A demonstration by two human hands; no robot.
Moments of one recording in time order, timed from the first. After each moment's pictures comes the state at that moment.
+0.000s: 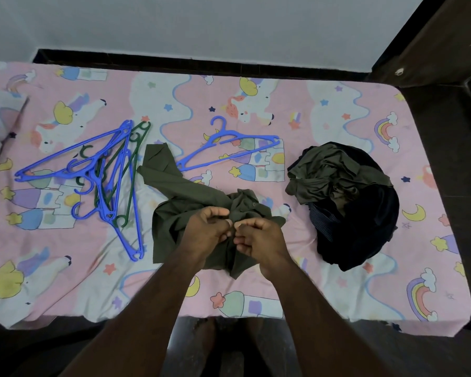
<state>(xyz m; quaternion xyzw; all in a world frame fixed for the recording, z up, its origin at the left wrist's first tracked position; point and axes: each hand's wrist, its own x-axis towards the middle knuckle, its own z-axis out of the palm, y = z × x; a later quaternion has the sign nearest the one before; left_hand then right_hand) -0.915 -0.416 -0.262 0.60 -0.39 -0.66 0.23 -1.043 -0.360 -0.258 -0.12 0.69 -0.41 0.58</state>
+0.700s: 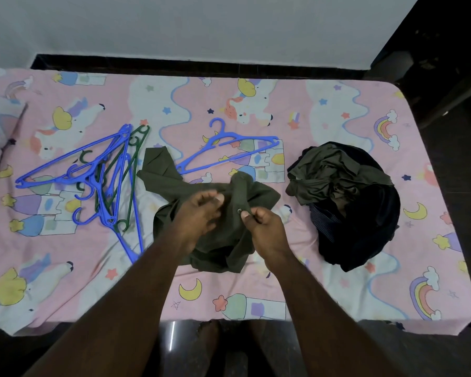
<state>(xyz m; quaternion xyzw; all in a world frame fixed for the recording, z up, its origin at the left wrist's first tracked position) -0.906 -0.458 -0.251 0.59 -0.35 -0.70 0.21 -1.053 -0.376 -0.285 -0.30 0.72 -0.43 0.46</state>
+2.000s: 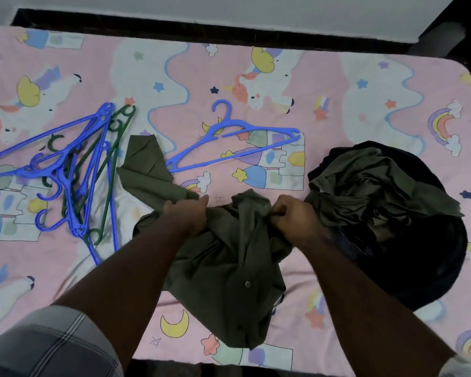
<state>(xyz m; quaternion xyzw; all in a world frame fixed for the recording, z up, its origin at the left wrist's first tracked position) -0.928 -0.574 -0.406 0.52 -0.75 -0.26 -0.33 -1.169 -0.476 -0.393 -0.52 0.77 -0.13 0.34</state>
